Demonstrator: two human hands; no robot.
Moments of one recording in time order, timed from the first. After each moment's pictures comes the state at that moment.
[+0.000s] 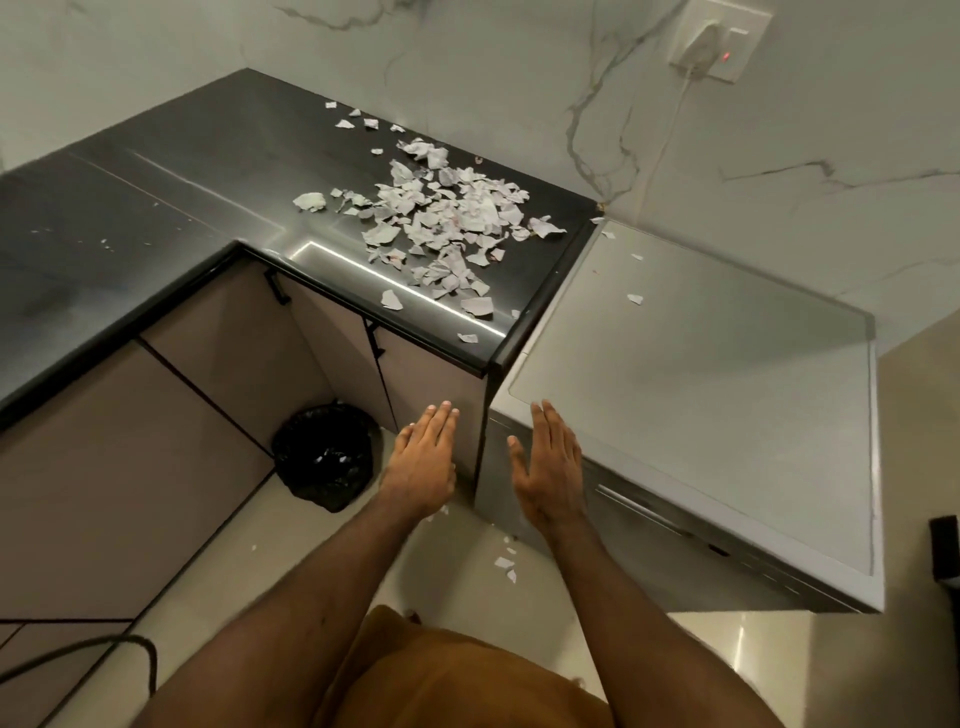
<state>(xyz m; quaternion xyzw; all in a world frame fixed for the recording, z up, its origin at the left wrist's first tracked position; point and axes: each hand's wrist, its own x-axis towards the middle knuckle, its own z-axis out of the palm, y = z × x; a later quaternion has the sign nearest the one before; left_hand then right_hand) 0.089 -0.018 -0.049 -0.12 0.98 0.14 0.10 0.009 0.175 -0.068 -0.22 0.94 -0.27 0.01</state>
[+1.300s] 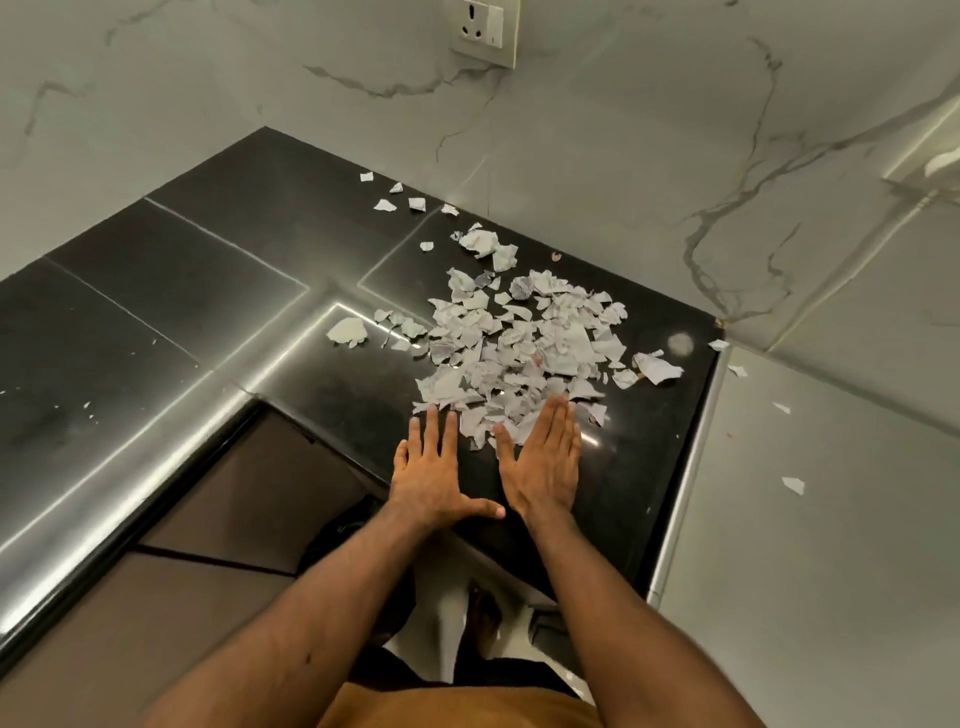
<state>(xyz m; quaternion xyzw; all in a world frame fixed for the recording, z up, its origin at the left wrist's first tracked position) -0.176 -0.290 -0.037 -0.20 0.94 0.15 0.23 -0.258 -0.143 -0.072 -0.12 0.97 -0.19 0.07</state>
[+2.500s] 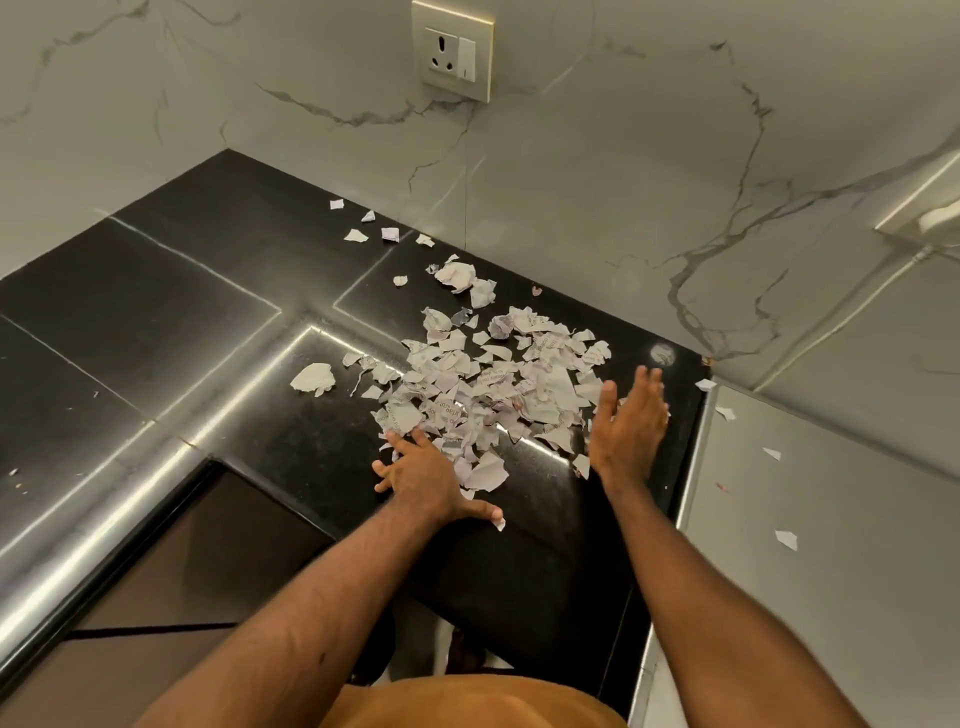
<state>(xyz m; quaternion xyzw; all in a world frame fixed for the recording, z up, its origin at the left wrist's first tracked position) -0.274 -0.300 -0.008 -0.34 0.87 0.18 0.29 -0.426 -0.085 -0.054 0.00 0.94 -0.32 -0.07</state>
